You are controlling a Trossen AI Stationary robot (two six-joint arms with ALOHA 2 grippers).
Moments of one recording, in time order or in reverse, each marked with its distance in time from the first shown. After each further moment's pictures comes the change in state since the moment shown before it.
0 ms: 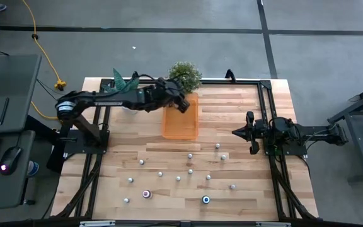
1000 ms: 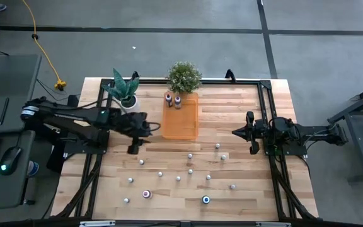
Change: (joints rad) left arm -0.278 -0.541 -0.482 -0.373 0.516 0.352; right arm 0.000 0.000 0.000 0.000 0.000 0.000
